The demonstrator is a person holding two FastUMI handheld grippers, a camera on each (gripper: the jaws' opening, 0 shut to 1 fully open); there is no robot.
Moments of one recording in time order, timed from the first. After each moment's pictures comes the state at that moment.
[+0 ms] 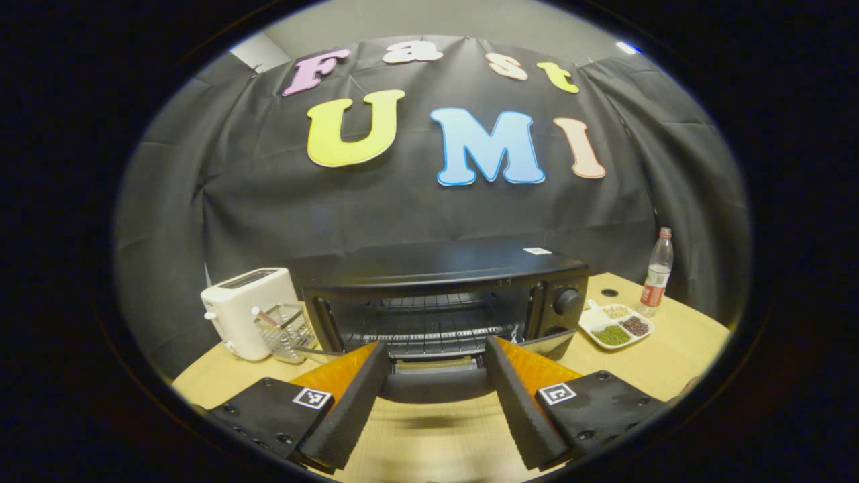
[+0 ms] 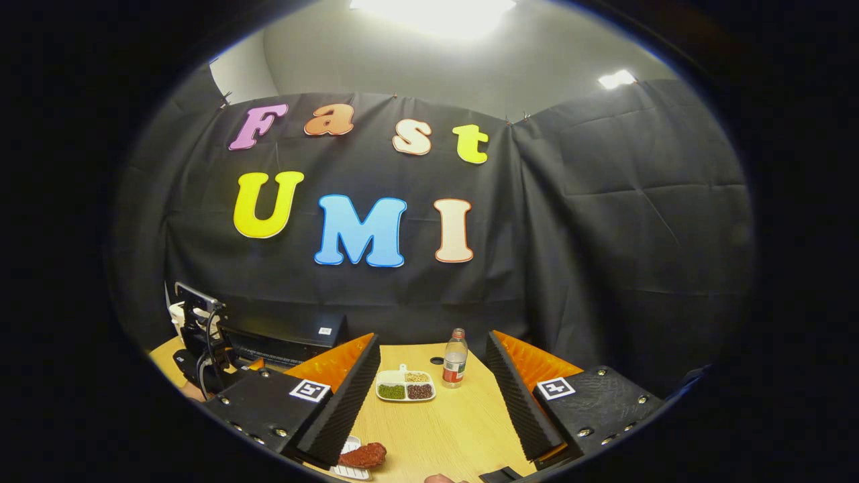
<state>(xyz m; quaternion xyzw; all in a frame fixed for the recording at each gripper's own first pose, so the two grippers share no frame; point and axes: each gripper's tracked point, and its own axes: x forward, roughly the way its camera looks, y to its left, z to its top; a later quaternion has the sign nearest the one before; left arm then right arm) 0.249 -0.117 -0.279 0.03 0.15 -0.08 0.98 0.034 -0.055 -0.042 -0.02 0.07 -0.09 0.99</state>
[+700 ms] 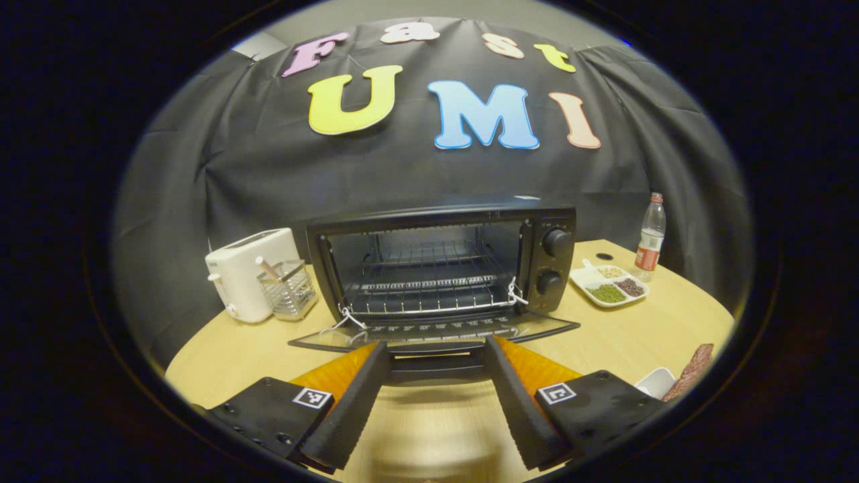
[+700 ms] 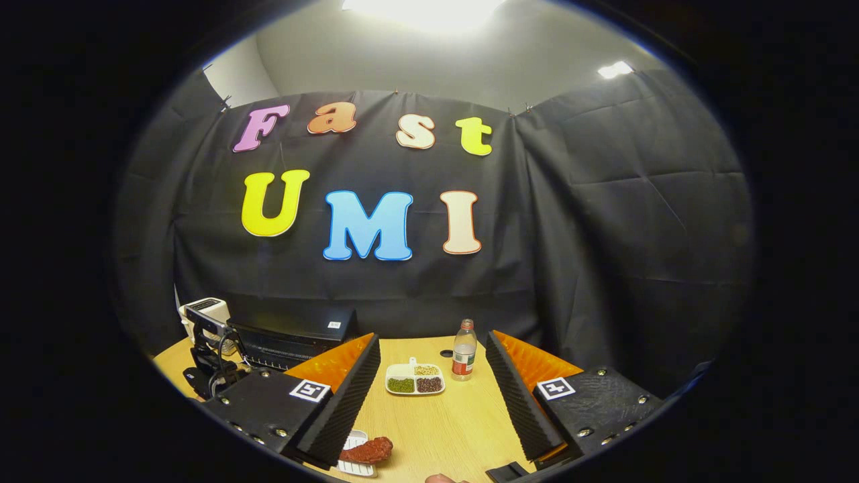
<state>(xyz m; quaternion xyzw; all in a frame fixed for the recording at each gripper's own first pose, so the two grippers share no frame) 0.197 -0.116 -0.334 0.03 0.22 -0.08 0.97 0.029 -0.051 -0.057 0.00 0.09 -0.07 0.99</state>
